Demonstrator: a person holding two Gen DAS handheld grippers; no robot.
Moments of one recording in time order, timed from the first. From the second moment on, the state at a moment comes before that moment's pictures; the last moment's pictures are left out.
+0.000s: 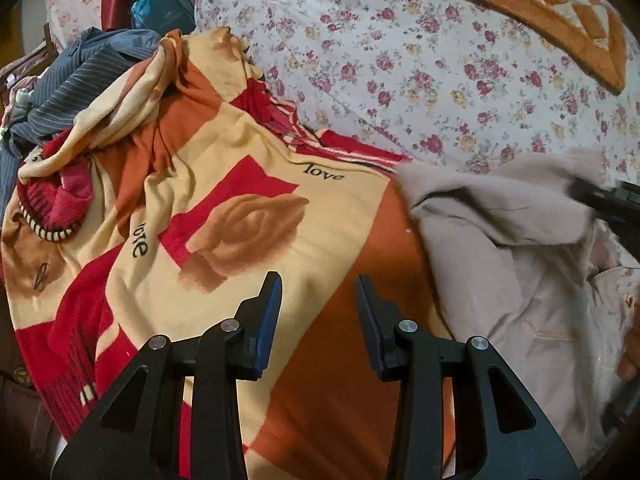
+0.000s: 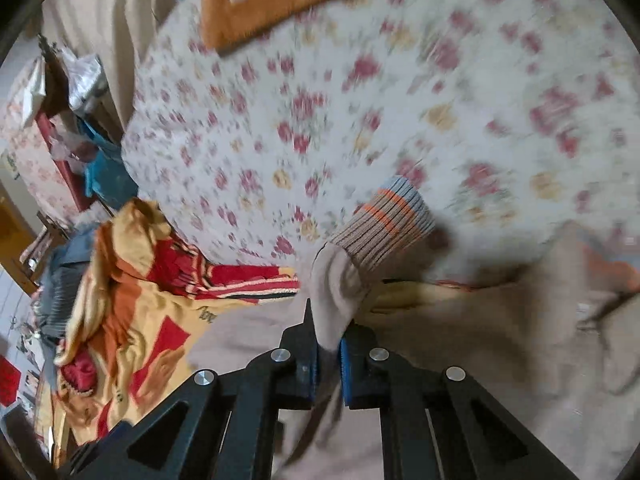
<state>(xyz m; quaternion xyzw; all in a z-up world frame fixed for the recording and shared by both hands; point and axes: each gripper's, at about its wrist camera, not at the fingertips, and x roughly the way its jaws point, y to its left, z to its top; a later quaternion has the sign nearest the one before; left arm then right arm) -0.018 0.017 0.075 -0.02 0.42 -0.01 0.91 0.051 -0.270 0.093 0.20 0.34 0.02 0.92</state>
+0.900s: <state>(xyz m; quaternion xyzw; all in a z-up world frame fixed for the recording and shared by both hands) -0.059 -0.079 0.069 0.03 0.42 -0.24 0.87 -0.208 -0.463 0.023 0.43 0.34 -0.16 0.83</state>
